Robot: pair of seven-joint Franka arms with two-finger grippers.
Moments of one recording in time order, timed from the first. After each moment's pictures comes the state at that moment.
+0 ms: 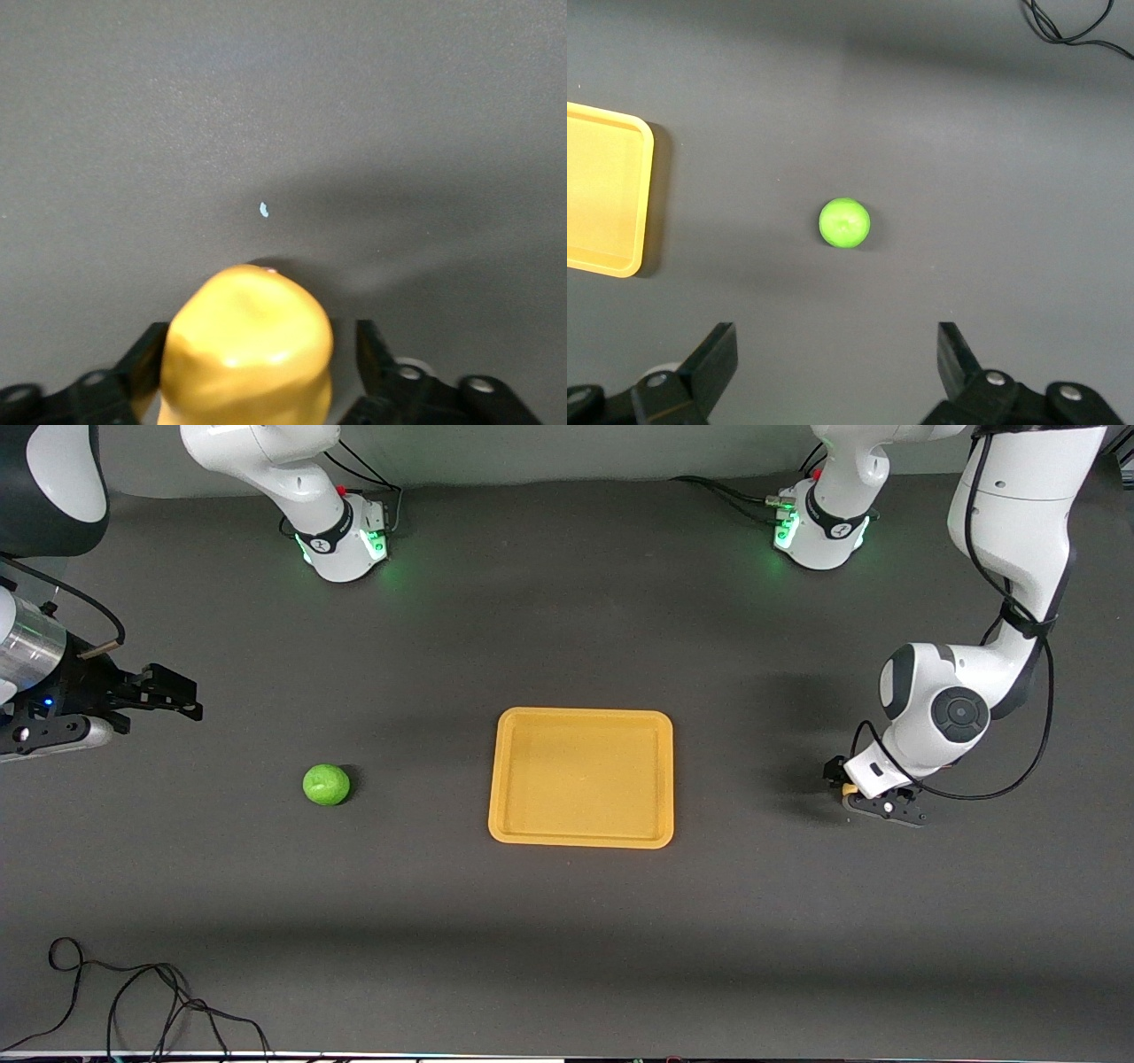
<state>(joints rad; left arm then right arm) -0.02 0.44 -0.02 -2.18 0.11 2.64 0.16 0.21 0.06 -0.19 -1.61 0.02 1.64 -0.12</state>
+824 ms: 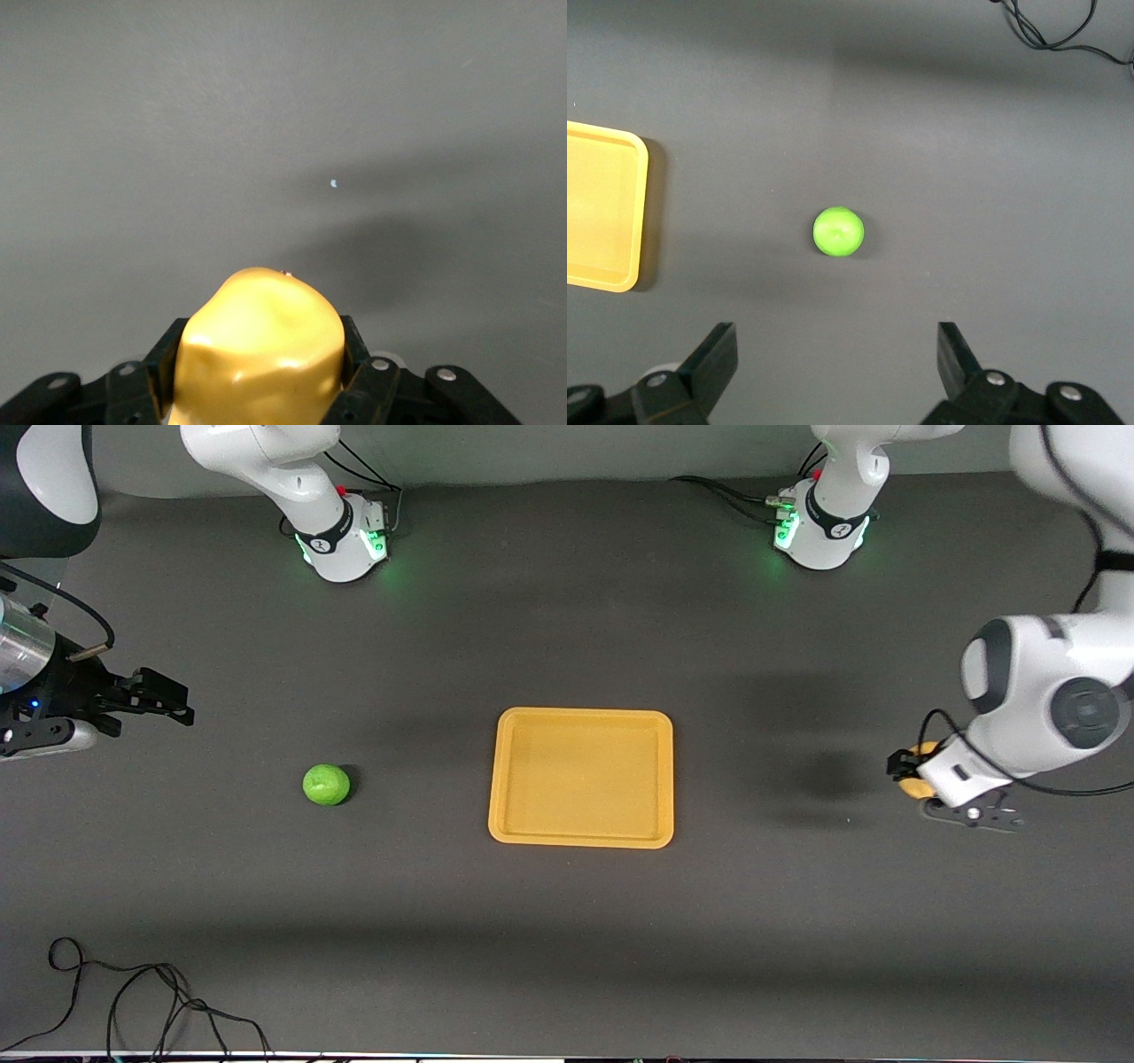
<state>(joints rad) 0.01 0.25 -0.01 -1.87 0.05 2.03 0.15 0.21 0.06 -0.20 -1.61 0.02 1.67 -0.11</state>
